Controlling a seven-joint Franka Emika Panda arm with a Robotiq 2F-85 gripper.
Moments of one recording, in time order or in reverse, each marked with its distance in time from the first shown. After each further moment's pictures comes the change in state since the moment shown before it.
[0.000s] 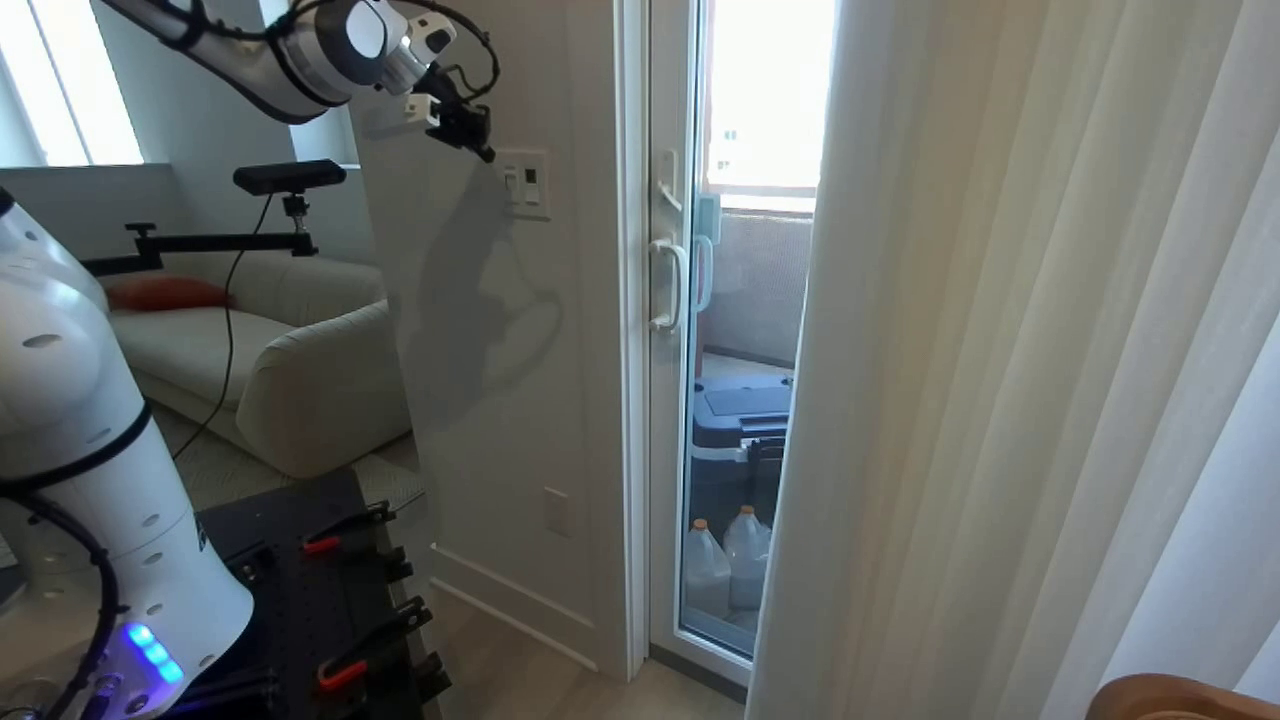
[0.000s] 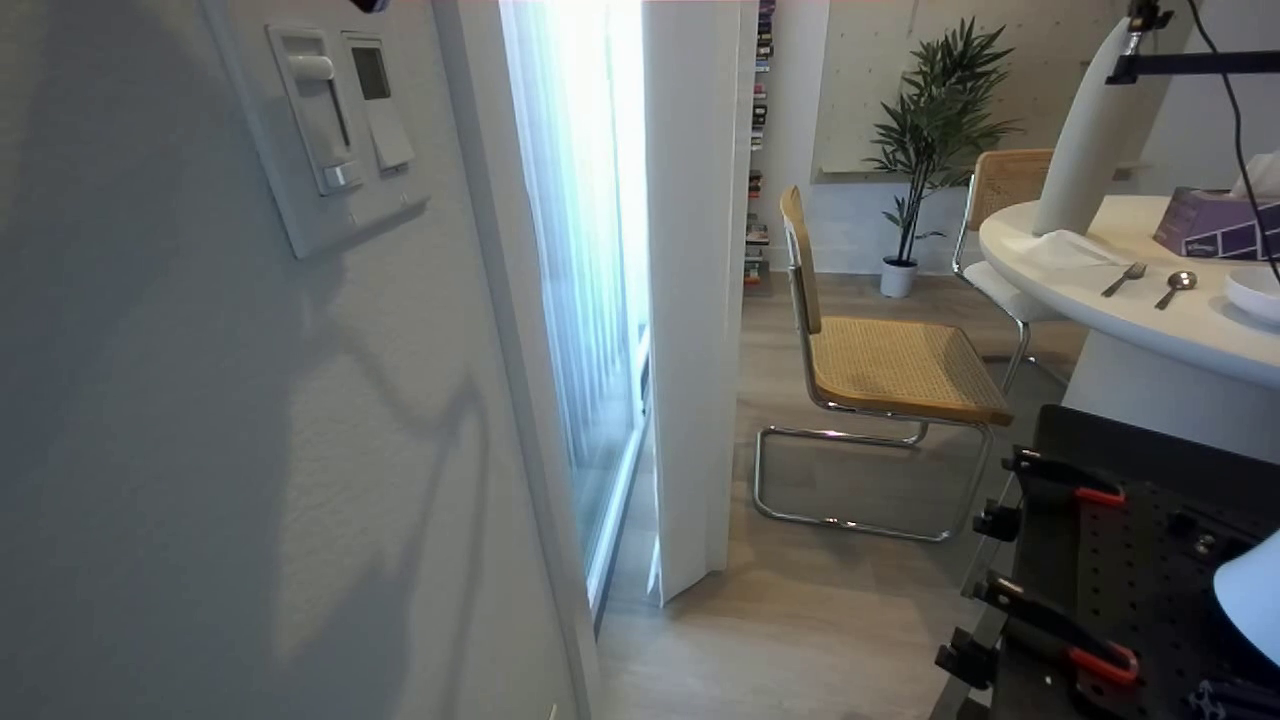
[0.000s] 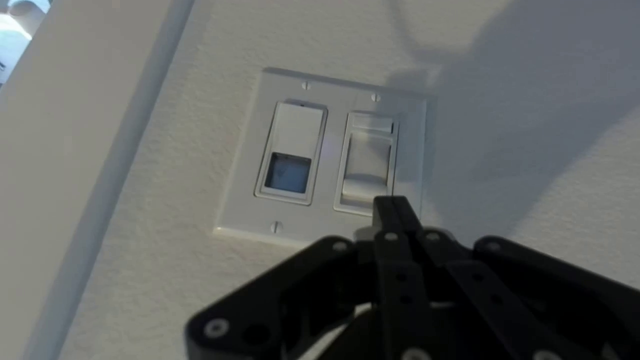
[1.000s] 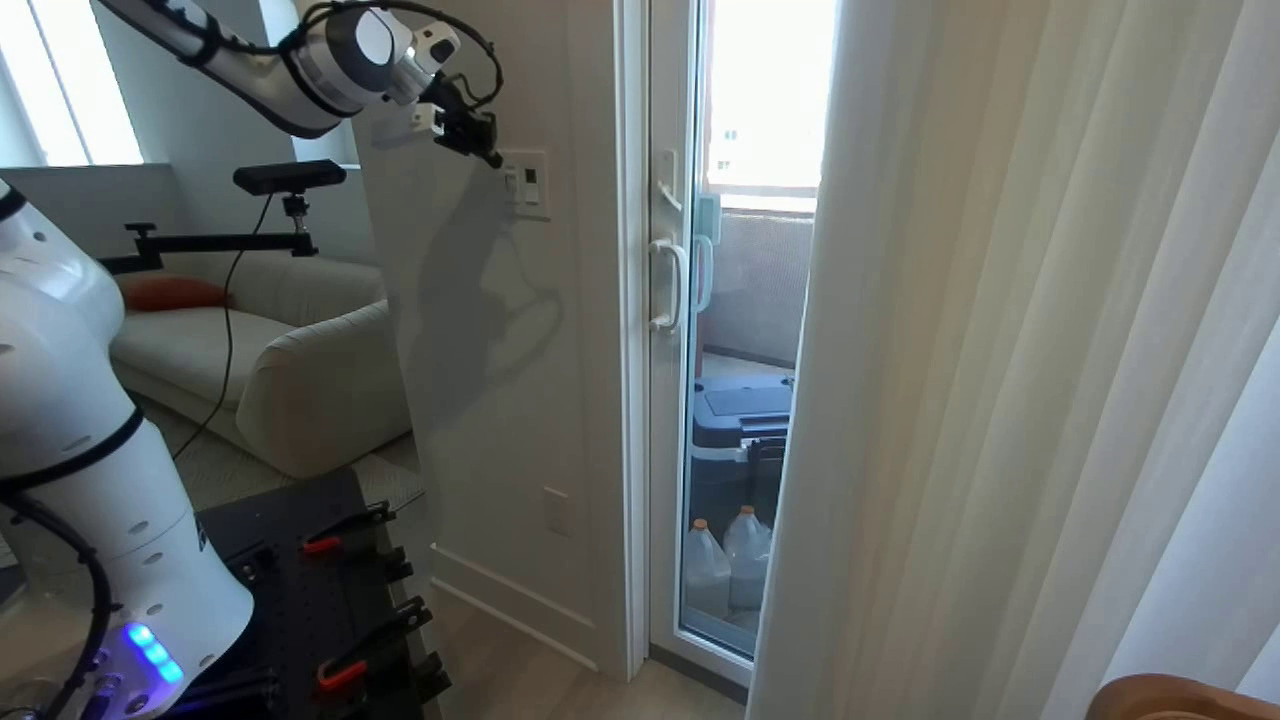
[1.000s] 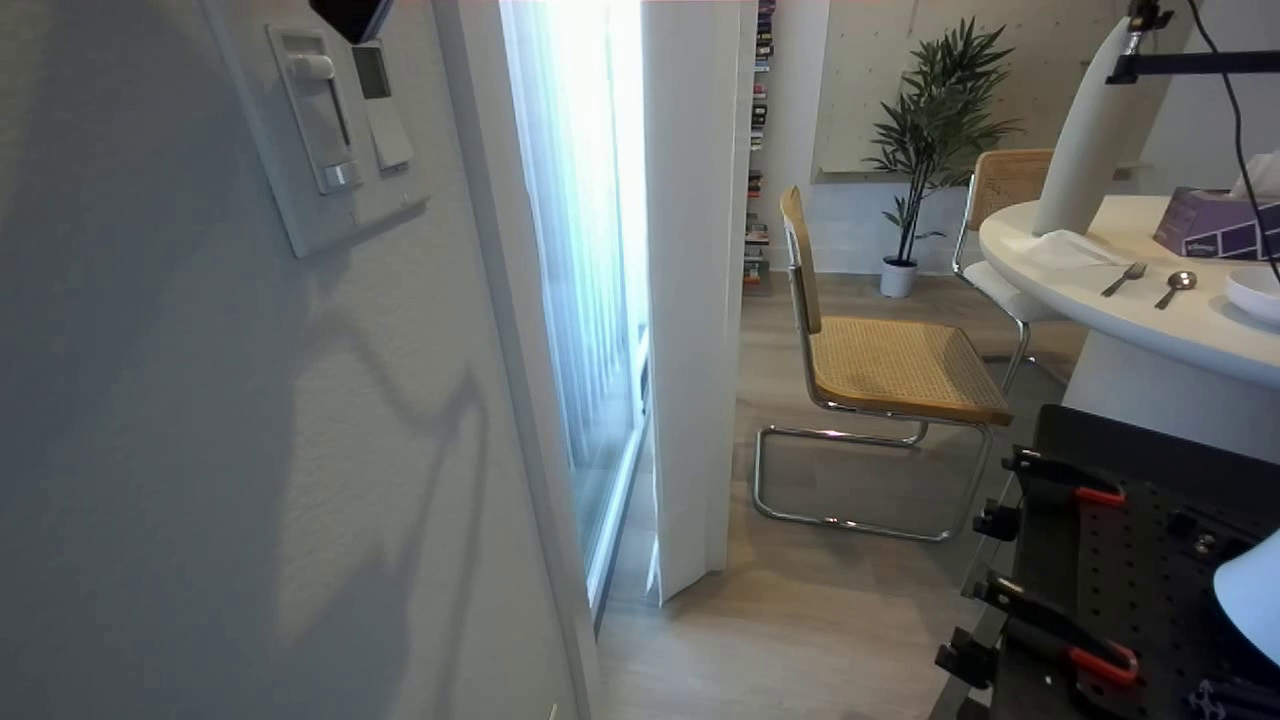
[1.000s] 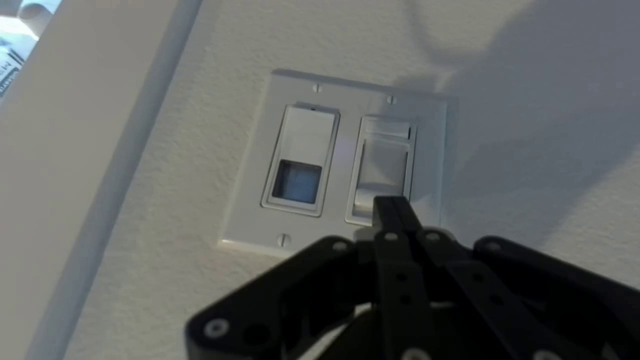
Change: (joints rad) arm -0.169 0.021 0.154 0.016 -0.062 0.028 0.087
